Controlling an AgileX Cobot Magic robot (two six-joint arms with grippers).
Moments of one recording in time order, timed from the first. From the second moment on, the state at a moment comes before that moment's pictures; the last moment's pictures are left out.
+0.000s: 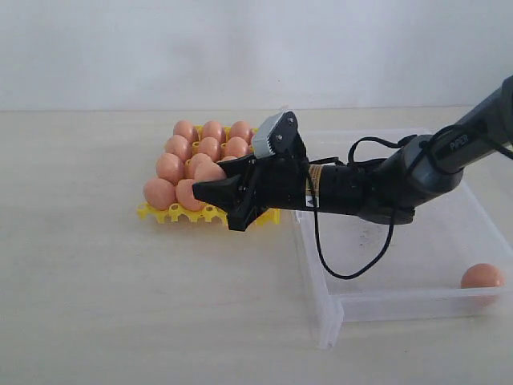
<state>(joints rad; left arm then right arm) -0.12 0.00 0.00 -0.39 0.02 0.19 0.43 2.28 -1.18 -0.99 -1.06 0.59</state>
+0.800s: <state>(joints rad) -0.12 0.00 0.00 -0.39 0.02 0.19 0.44 2.29 -1.20 -0.86 -0.94 0.61</state>
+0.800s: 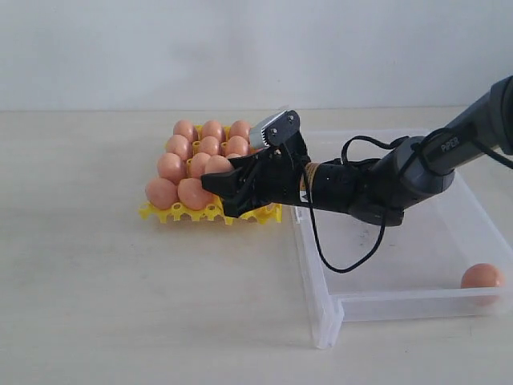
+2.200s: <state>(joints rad) -0.12 0.00 0.00 -0.39 0.02 0.19 0.44 1.74 -1.20 -1.19 0.14 0.90</state>
